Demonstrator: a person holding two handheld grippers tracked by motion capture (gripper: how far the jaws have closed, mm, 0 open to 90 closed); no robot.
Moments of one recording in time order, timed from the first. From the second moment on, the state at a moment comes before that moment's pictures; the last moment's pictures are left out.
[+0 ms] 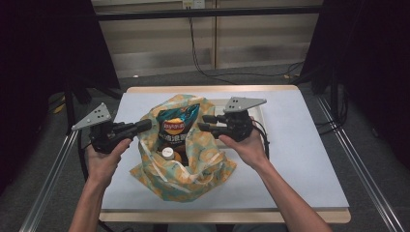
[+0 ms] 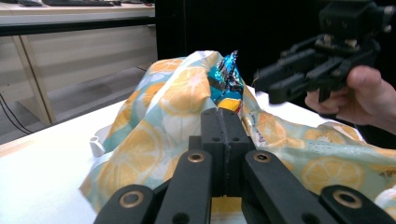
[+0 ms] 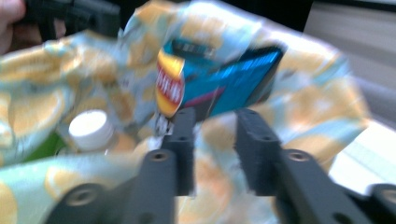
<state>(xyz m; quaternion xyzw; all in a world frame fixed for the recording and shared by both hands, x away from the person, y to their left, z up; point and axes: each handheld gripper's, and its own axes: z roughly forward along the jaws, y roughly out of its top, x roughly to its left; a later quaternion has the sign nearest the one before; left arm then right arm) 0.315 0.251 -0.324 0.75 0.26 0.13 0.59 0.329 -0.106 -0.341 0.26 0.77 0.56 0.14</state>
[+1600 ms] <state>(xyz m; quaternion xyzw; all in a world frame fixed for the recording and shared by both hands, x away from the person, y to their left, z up) 0.346 0.283 -0.412 0.73 0.37 0.09 0.57 0.339 -0.083 -0.347 0.17 0.81 0.55 0.10</state>
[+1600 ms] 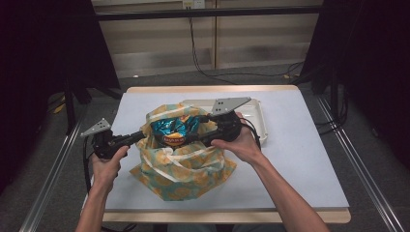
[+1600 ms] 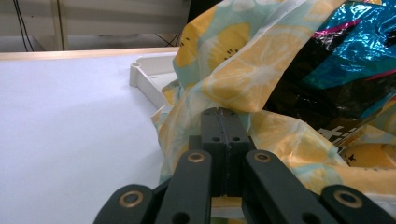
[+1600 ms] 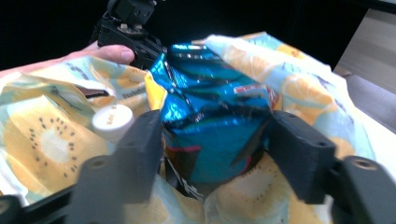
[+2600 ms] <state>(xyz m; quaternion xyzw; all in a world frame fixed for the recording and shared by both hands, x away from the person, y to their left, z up) 0.336 0.288 -0.400 0.73 0.34 0.10 0.59 0.355 -0.069 -0.343 0.20 0.77 0.60 0.09</state>
